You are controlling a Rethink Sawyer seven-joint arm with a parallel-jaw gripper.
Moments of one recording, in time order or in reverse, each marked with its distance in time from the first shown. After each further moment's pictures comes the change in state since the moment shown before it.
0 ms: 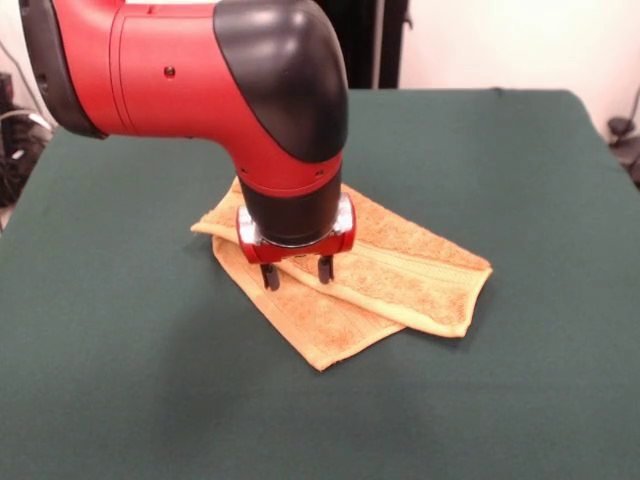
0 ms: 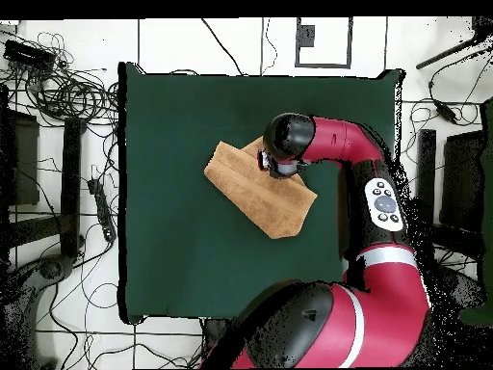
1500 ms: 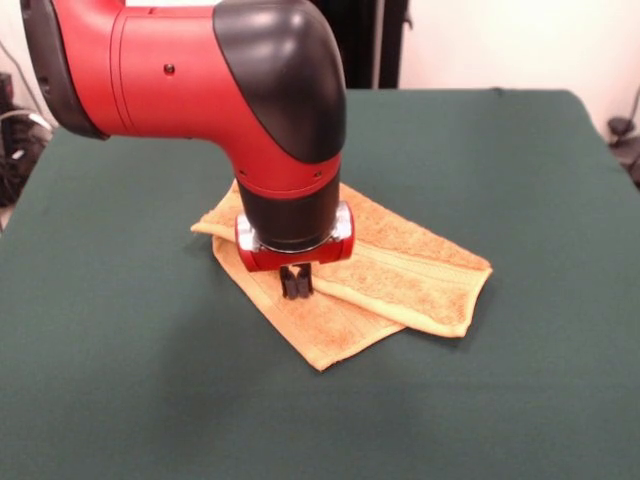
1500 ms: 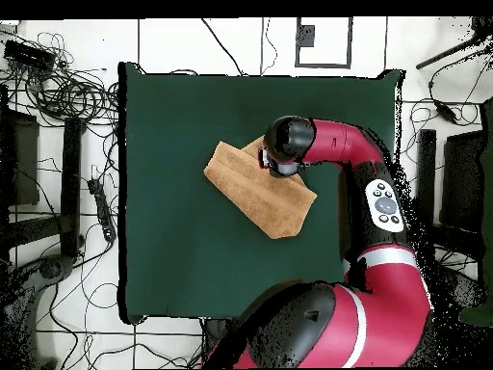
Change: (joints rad) arm -0.005 -0.002 0.000 0.016 0.000 -0.070 0.000
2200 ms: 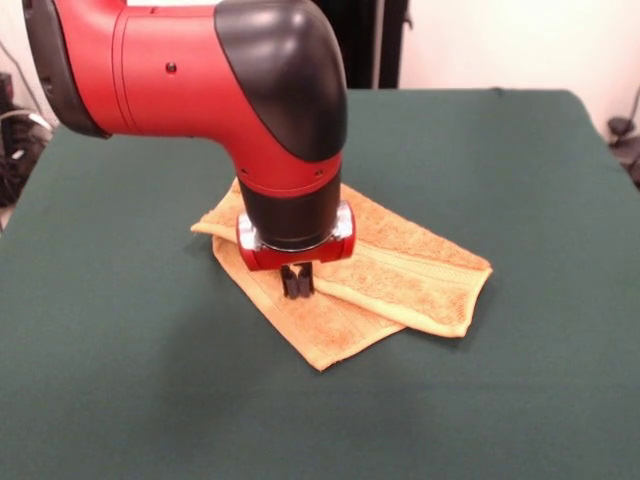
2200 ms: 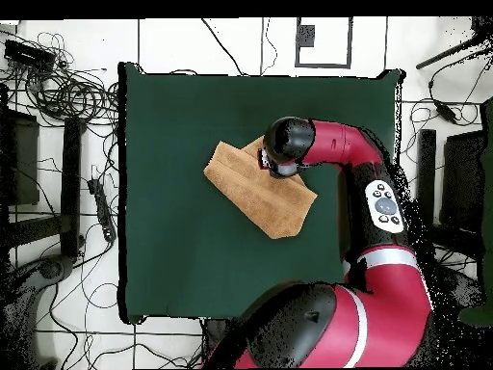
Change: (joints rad) arm -0.001 -0.005 0.000 0.013 0.001 -0.011 0.000
